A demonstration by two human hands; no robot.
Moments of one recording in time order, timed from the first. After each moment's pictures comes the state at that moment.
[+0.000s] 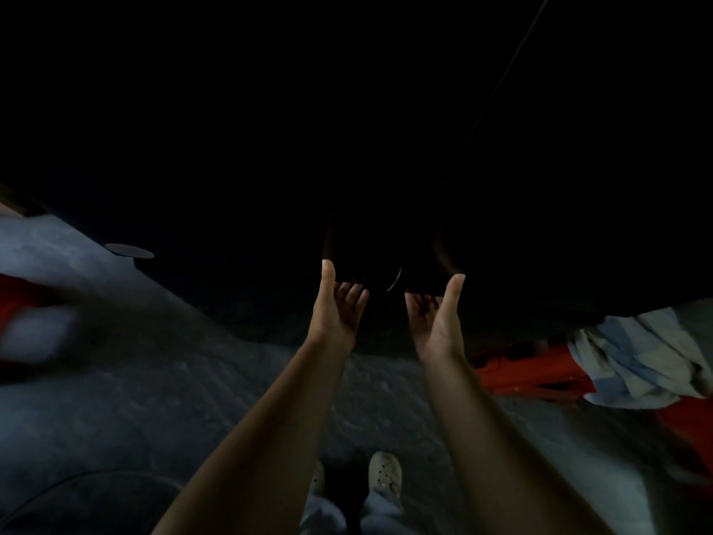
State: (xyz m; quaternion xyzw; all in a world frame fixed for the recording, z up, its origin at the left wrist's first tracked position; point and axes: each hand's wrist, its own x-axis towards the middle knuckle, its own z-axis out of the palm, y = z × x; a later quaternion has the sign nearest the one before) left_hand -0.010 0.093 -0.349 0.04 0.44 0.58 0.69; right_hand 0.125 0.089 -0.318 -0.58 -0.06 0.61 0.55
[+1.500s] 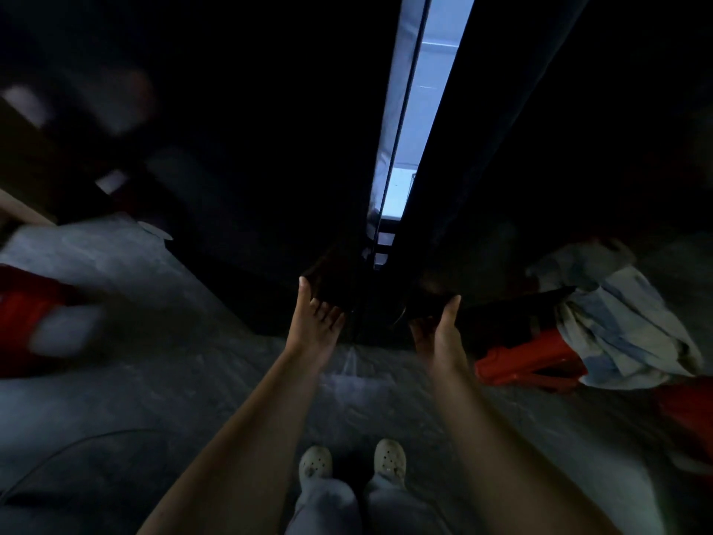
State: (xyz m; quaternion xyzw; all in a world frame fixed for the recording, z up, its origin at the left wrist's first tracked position) left_hand -0.025 0.004 -0.324 -0.07 0.45 0.55 0.70; right_hand 0.162 0.007 -0.324 -0.65 -0.10 0.61 0.44
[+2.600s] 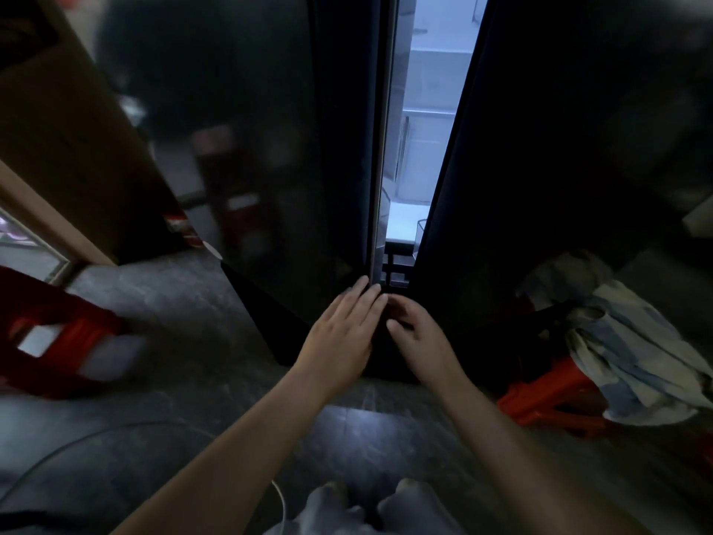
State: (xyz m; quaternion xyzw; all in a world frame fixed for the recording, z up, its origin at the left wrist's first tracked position) left_hand -0.022 -0.096 -0.207 0.82 0.56 0.10 -0.07; right_hand 0.137 -0.067 -0.228 -0.51 -0.65 0.46 0.32
